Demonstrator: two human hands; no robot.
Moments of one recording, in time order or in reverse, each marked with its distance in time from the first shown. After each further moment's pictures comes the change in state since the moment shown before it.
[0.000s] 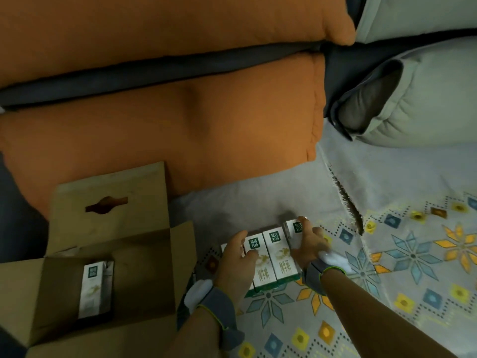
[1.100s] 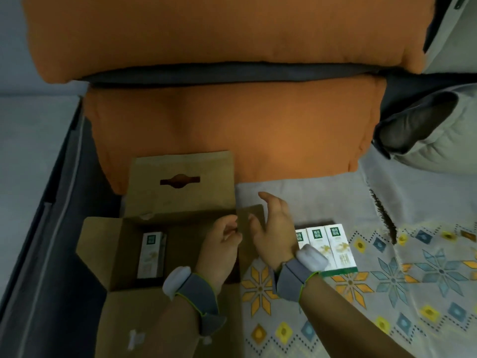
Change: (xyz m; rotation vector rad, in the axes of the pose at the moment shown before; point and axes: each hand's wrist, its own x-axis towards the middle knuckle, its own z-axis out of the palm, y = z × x) left_hand -0.059 -0.007 -0.168 -0.097 0.113 0.146; right_hand -0.159 -0.208 0.041 0.301 0.239 -0.570
